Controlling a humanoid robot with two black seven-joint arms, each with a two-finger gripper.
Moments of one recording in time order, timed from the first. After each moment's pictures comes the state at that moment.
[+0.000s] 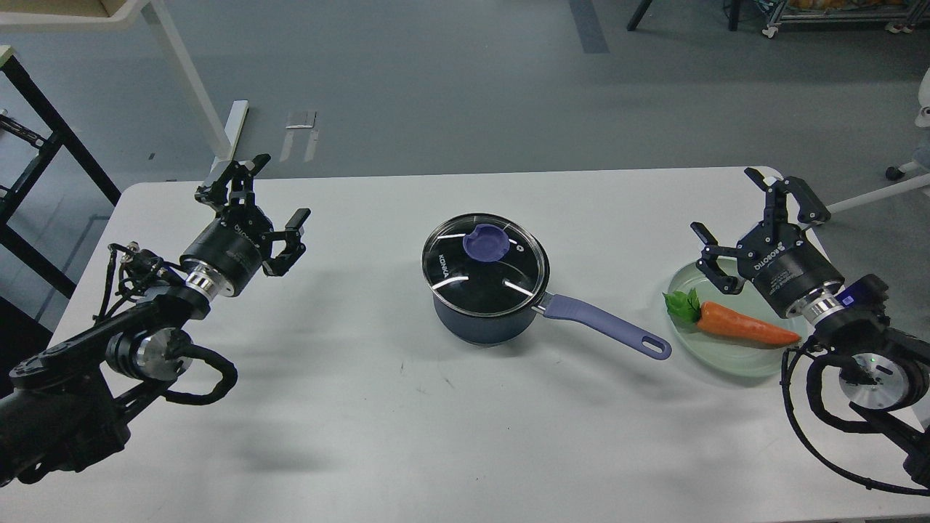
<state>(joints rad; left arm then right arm) -0.58 0.46 -0.52 -0.95 0.06 -0.26 -0.49 0.49 -0.64 0.55 1.03 0.03 0.39 0.48</state>
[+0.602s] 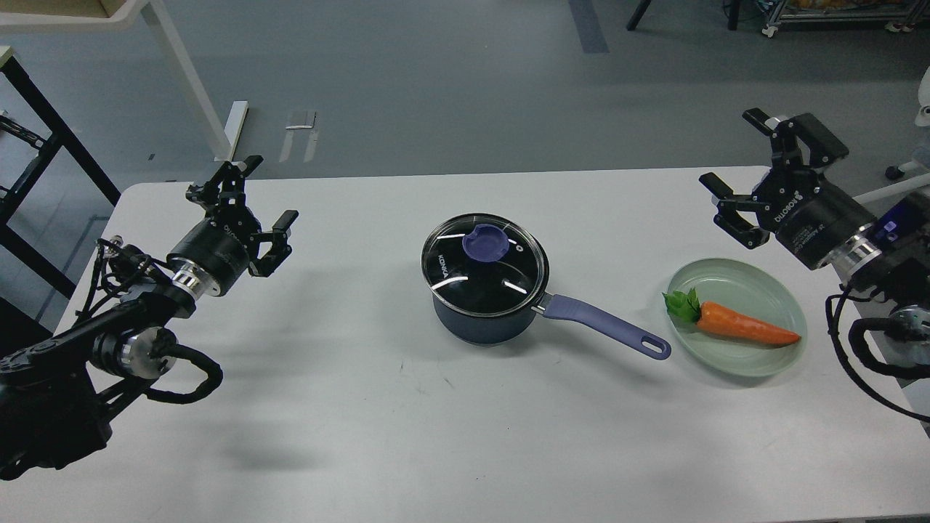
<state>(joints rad) -0.63 0.53 -0.49 -0.91 0.10 -0.27 -0.49 0.74 -0.88 0.45 1.25 -0.47 0.33 0.49</state>
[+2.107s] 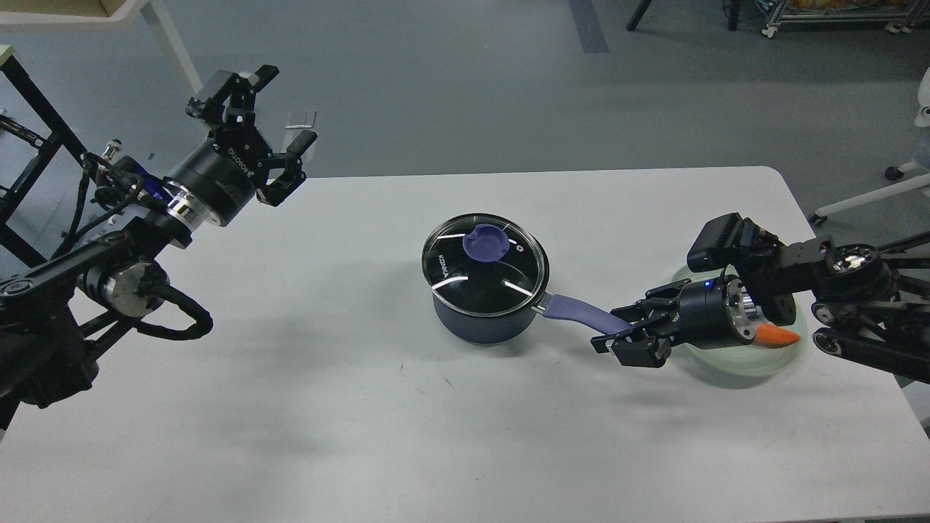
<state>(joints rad) -0.77 0.57 -0.49 -1.02 0.18 -0.31 -0.49 1.22 -0.70 -0.34 1.27 -1.61 0.12 0.49</state>
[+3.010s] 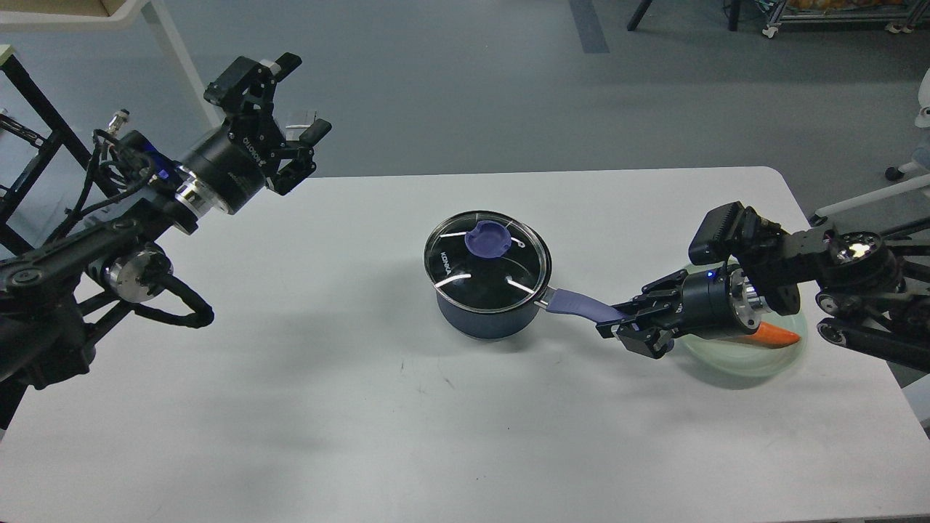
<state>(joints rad) -0.86 0.57 -0.48 -1.02 0.55 -0.32 -0.49 1.25 -0.71 -0.35 1.27 -1.65 0.12 0.49</state>
